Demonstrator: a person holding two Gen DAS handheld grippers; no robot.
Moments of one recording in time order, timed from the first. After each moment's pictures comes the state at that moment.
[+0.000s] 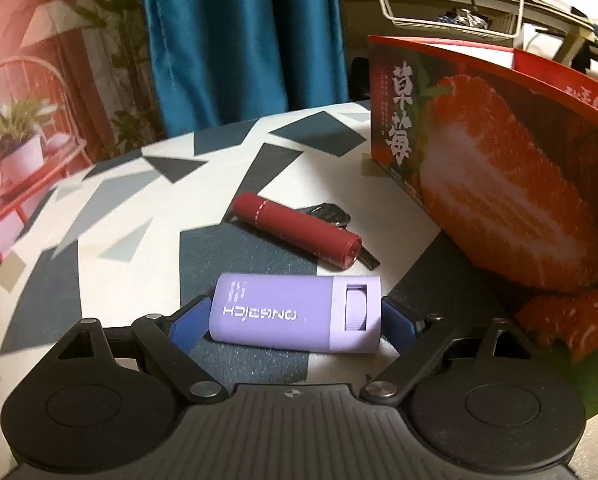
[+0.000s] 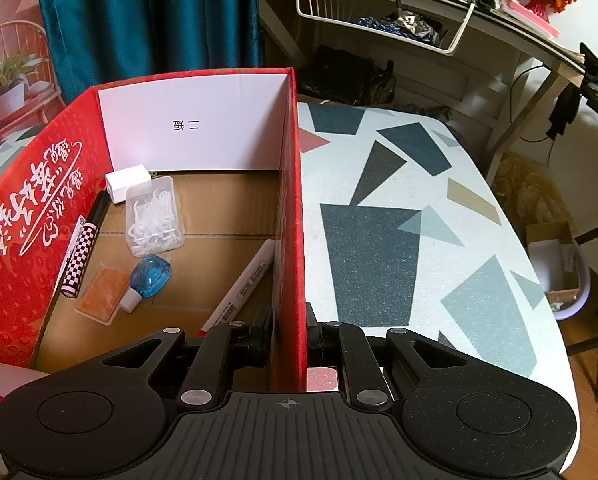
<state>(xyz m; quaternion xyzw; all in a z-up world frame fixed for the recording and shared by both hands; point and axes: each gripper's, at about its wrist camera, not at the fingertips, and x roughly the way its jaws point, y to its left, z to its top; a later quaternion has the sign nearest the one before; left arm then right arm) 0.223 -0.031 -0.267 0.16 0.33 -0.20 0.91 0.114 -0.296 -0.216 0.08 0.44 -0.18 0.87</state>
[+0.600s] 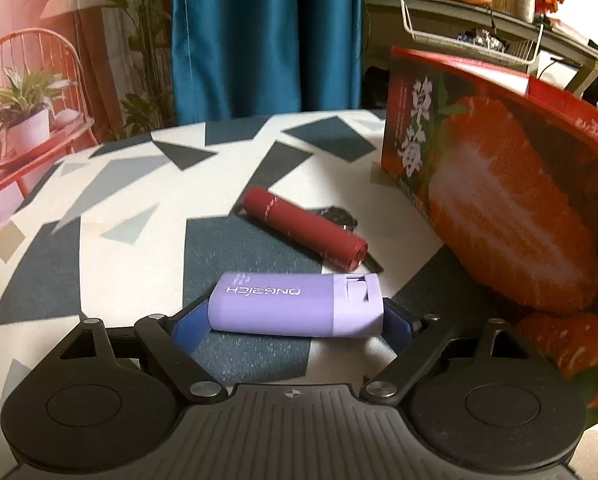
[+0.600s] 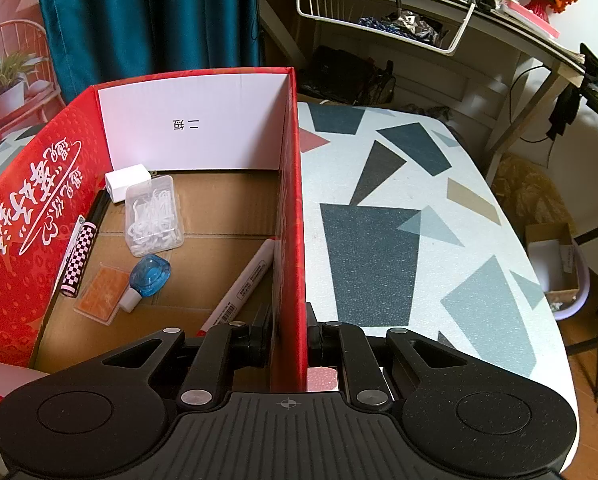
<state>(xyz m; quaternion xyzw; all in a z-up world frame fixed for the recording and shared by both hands) 0.225 -0.021 -0.263 0.11 0.33 -0.19 0.92 0.115 -0.297 -0.215 0.08 0.44 -0.18 0.87</state>
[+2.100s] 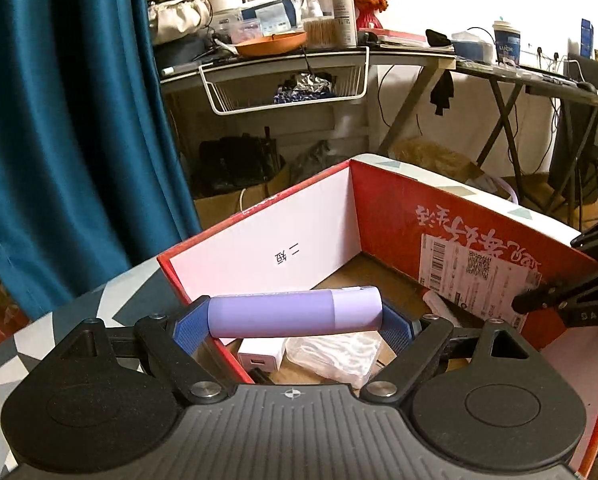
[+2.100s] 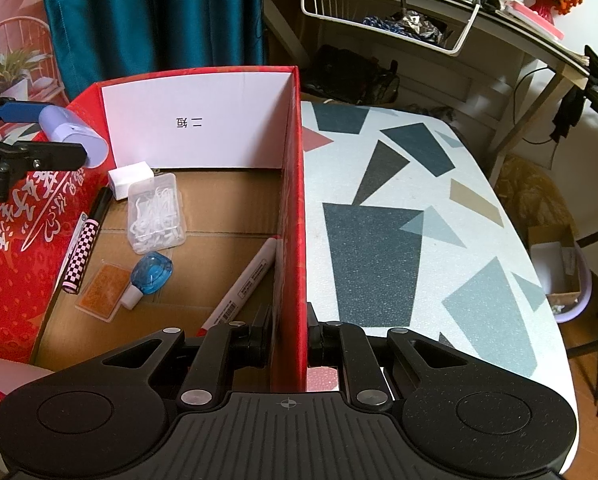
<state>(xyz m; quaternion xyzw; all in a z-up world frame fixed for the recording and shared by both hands) 0.251 -0.167 -0.186 0.22 0.24 -0.40 0.86 0.115 -0.296 -0.216 0.08 0.45 -0.18 0.87</state>
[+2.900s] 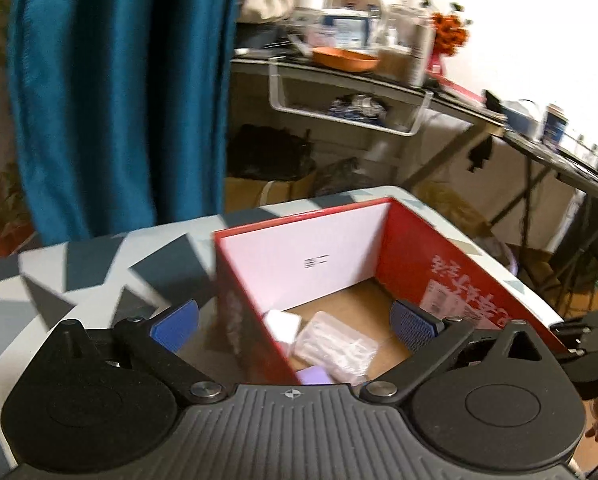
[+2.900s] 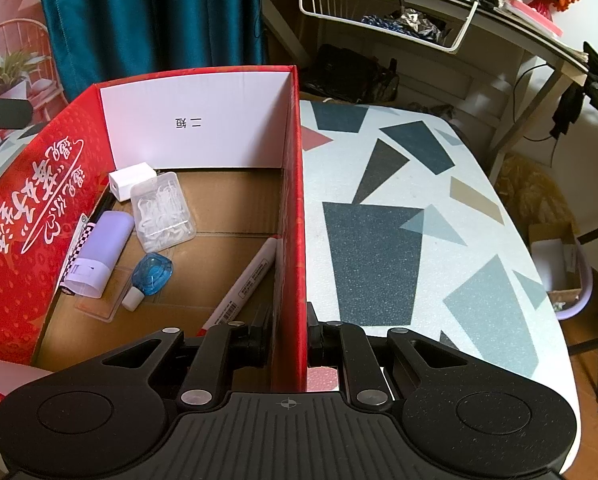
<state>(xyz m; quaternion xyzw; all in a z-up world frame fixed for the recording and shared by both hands) 0.267 -0.121 -0.154 0.08 0.31 -0.35 0.88 0.116 -0.296 -0.216 0.08 0.45 -0.18 0.87</state>
